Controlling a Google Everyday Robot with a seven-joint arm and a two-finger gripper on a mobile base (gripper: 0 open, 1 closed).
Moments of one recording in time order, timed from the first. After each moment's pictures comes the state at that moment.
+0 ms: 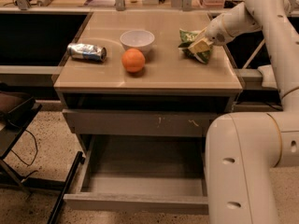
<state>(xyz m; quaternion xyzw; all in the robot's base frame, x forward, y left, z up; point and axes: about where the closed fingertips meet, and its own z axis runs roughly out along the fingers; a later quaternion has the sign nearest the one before) 0.799 -0.190 0.842 -0.54 0.75 0.13 0.37</state>
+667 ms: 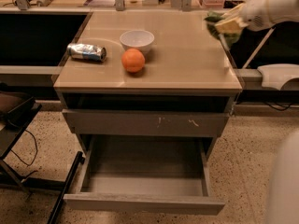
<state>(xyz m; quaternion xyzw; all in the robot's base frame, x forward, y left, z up) 0.747 -0.247 0.946 -0.49 0.73 0.09 0.48</state>
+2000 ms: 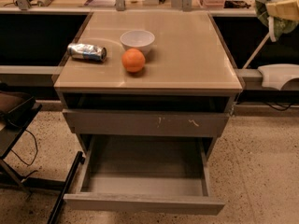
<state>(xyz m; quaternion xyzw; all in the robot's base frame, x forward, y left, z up) 0.628 -0.314 1.047 -0.40 0.73 -0.01 0.55</state>
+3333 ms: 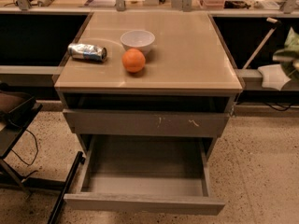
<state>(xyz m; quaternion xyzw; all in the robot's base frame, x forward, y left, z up) 0.450 -0.299 1.010 -0.46 0.76 -0.09 0.45</state>
